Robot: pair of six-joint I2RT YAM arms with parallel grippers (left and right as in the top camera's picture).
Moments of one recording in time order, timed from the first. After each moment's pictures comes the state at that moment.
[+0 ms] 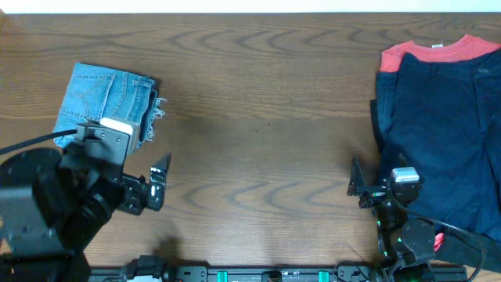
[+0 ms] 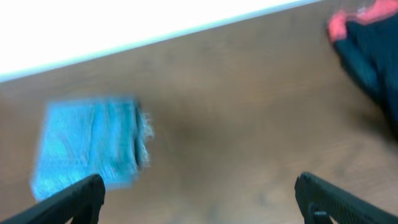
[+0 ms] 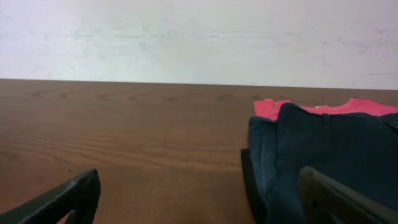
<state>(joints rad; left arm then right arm) 0.03 0.85 1.49 -1.25 0.27 0.23 0.21 0.02 0.01 -0.06 0.12 0.04</state>
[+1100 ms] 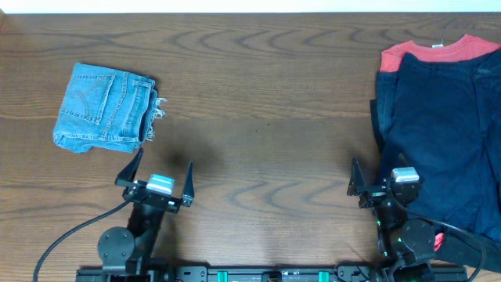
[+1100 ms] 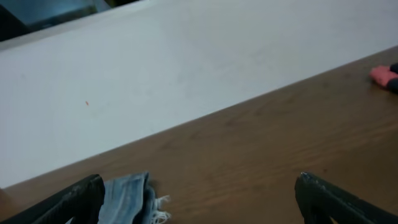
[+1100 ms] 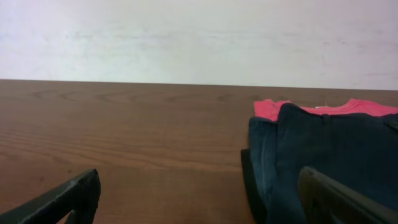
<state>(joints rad) -0.02 0.02 0.14 -0.12 0.24 0.25 0.21 0.01 0.01 -0.06 0.12 0.04</state>
